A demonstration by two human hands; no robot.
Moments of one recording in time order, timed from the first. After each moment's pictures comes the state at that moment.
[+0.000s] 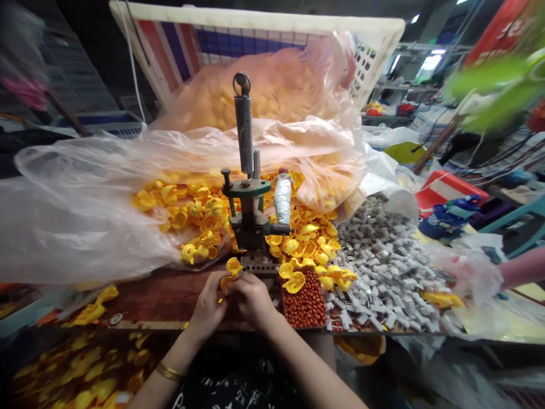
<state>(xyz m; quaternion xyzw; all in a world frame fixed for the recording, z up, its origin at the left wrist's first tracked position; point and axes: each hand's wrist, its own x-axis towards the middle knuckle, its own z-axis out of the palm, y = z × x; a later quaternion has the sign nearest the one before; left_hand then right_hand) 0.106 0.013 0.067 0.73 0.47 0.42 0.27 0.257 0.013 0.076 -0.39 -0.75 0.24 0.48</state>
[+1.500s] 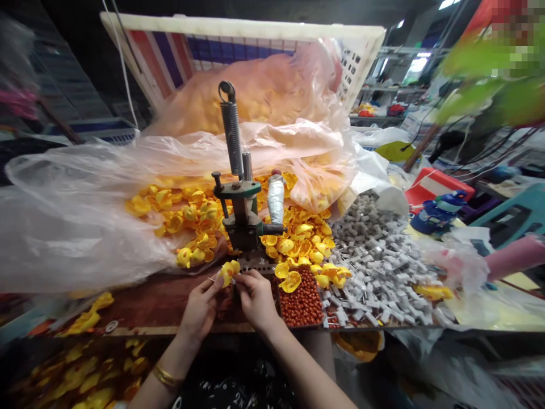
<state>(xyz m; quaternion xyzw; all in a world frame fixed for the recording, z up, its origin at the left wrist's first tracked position) 0.129 0.016 0.100 0.24 0.45 0.54 0.66 0.263 0.002 0.101 -0.48 -0.61 0.33 0.54</state>
